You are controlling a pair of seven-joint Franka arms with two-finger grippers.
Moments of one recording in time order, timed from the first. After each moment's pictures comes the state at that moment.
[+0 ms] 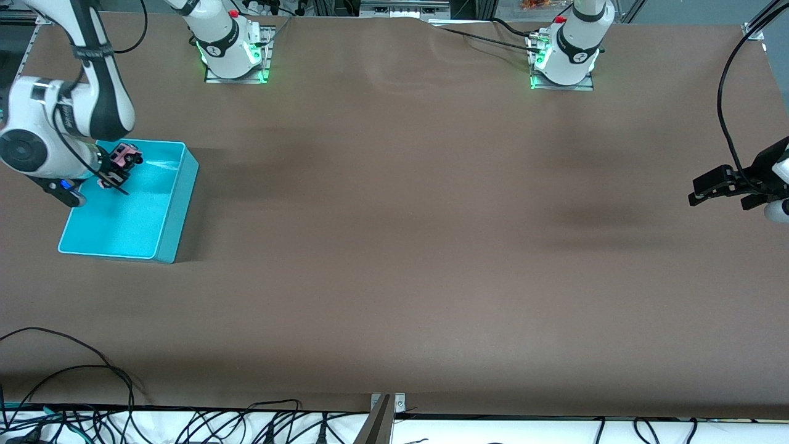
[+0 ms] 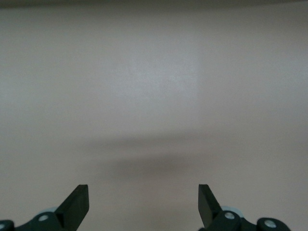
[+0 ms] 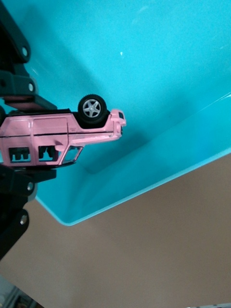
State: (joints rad) left arm 0.12 0.16 -0.03 -1.53 -0.03 1.71 0.14; right arm 0.07 0.21 -0.30 -2.21 -0.41 2.07 0.66
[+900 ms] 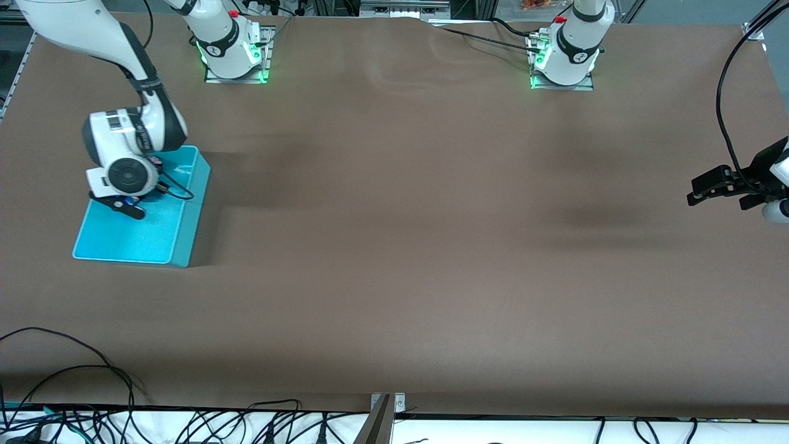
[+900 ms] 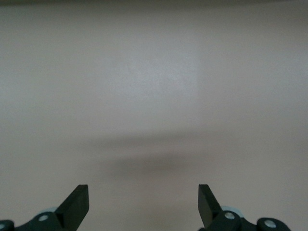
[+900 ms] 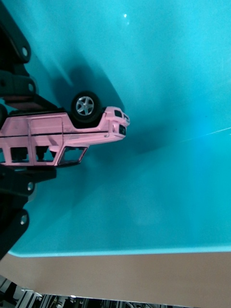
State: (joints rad) left arm 0.12 0.16 -0.03 -1.53 -0.03 1.71 0.14; right arm 0.08 0.36 -0.14 -2.25 -0.63 2.15 0.84
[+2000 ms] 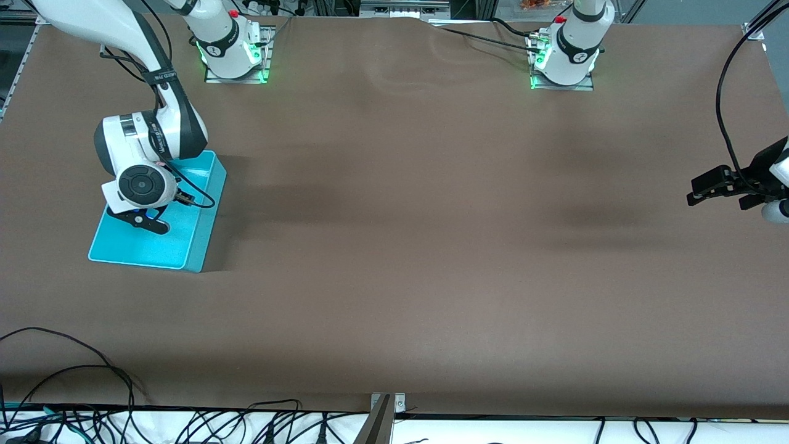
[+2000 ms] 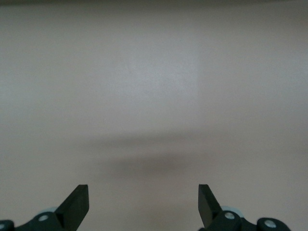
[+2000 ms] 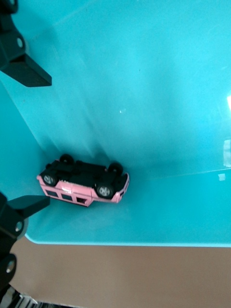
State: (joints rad) left arm 0.12 0.16 -0.03 -1.53 -0.03 1.71 0.14; right arm 0.08 0.33 -0.01 -2.06 -0.45 1.97 0.71
